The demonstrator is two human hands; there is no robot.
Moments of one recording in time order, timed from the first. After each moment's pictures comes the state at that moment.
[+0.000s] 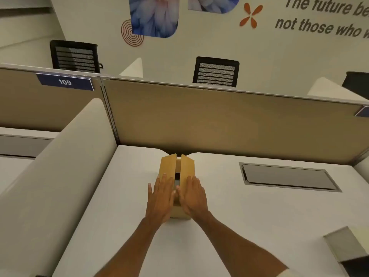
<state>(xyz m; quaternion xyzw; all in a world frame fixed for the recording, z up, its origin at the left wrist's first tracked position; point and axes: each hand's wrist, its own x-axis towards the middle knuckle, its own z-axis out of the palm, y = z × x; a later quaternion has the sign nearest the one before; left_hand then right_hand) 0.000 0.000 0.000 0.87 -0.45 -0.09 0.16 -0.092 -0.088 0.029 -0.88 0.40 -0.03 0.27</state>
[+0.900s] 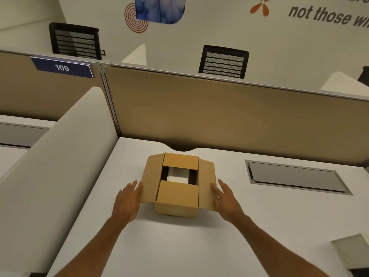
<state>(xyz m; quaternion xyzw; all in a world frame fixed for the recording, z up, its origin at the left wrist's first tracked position) 0.081 0.071 -0.031 0.90 -0.37 -0.16 0.13 -0.163 -0.172 -0.016 -0.87 0.39 0.01 0.30</state>
